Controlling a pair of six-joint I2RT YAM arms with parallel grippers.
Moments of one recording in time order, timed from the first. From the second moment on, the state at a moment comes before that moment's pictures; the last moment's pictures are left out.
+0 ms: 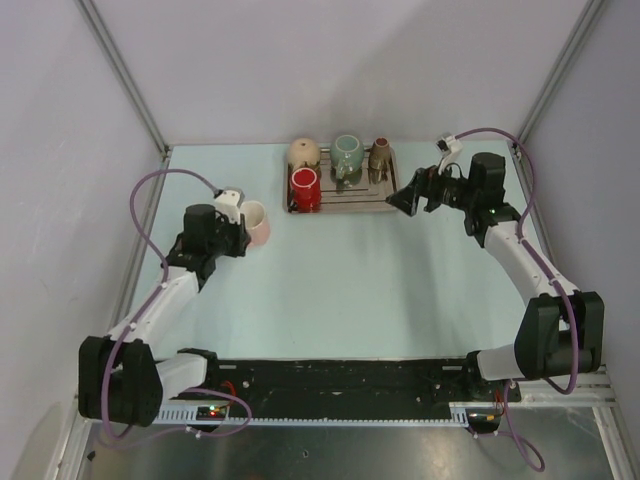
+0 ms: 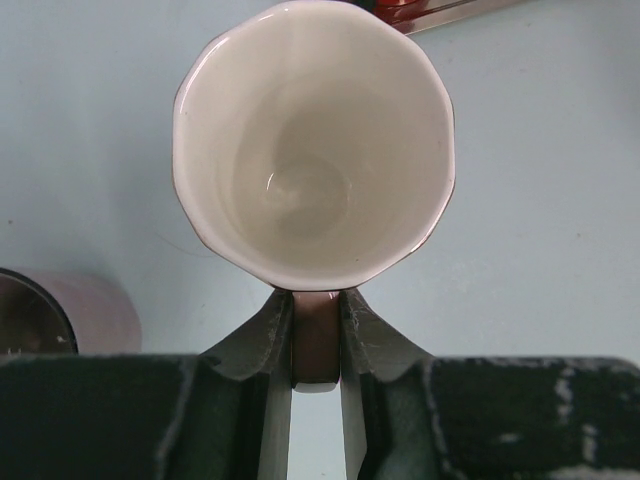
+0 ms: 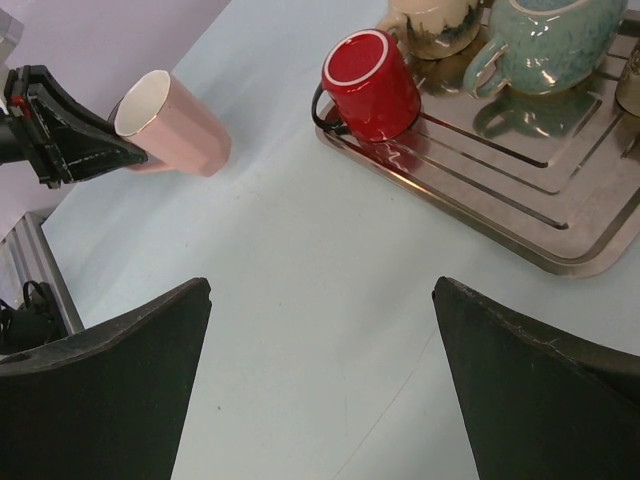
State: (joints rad) left arm -0.13 1.13 0.69 -0.14 0.21 0.03; right arm 0.11 1.39 1.05 0.02 -0.79 0.18
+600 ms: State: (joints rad) left arm -0.13 1.21 0.69 -0.13 0.12 0.02; right arm 0.10 1.40 1.05 0.03 -0.81 0.21
